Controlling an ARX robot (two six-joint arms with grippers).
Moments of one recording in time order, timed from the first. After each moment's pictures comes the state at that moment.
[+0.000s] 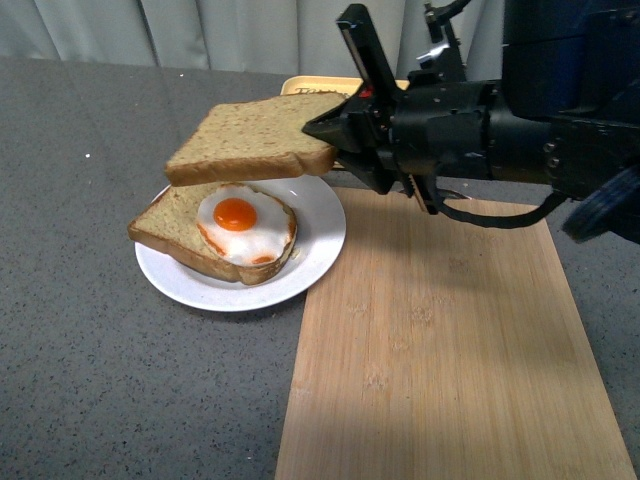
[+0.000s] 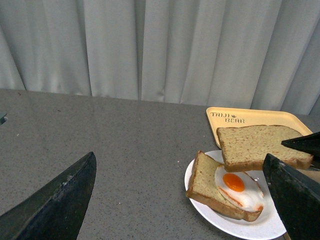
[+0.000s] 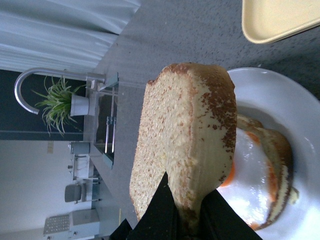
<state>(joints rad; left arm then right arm) 0.00 0.17 0.02 0.18 0.00 -0.01 0.38 2.13 0.99 0.75 -0.57 1.04</state>
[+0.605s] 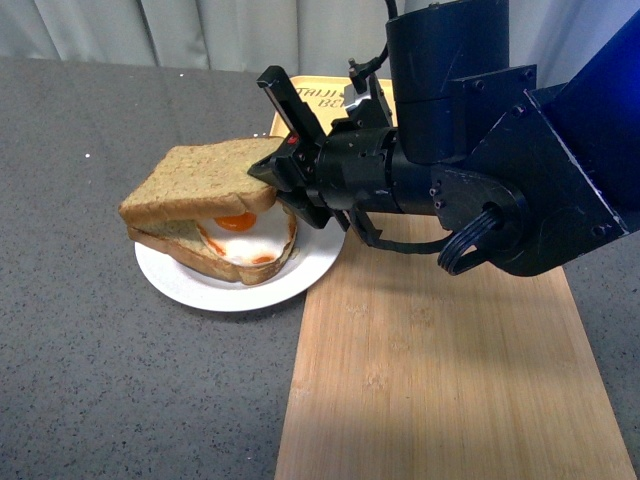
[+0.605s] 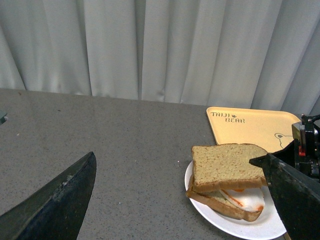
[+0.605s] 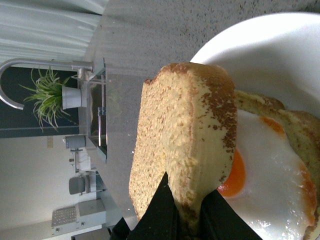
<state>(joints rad) 0.00 0.17 0.02 0.18 0.00 -0.01 0.48 2.29 1.12 0.73 -0.52 1.11</state>
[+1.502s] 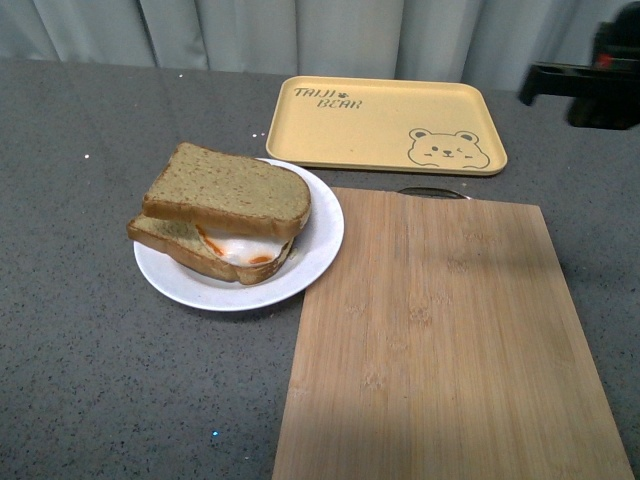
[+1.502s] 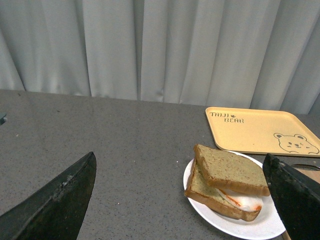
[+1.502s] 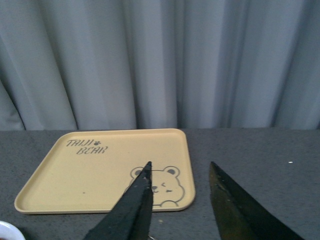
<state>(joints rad) 0.00 0.17 0.02 0.18 0.00 -0.01 0.32 1.83 0.44 1.39 0.32 0.05</state>
